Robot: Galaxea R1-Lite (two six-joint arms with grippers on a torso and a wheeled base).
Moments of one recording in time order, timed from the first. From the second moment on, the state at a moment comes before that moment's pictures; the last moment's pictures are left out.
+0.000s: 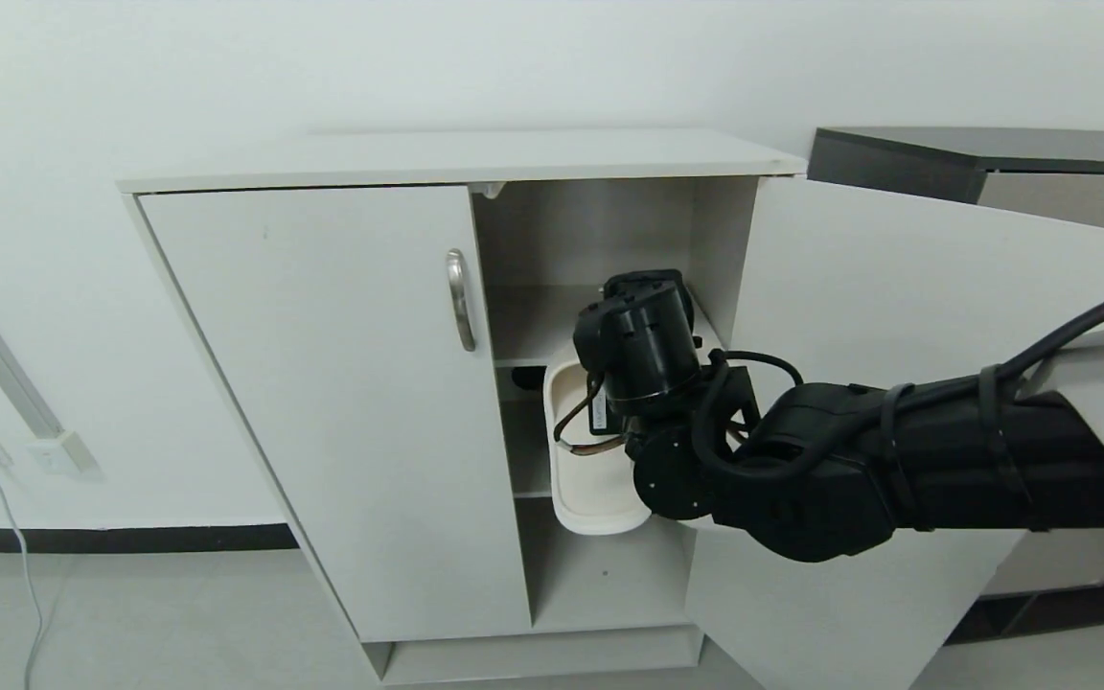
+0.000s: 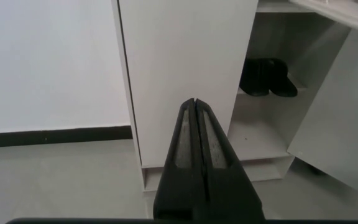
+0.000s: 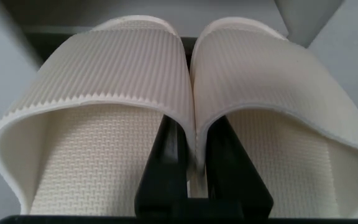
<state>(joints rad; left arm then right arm) 0.00 0.00 0.00 0.00 -0.02 -0.02 0.92 2.06 -1.51 -0.20 -0.85 0.29</state>
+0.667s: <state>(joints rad) 0.00 0.00 0.00 0.00 -0.02 -0.02 0.92 2.08 -1.51 -0.20 -0.84 0.28</state>
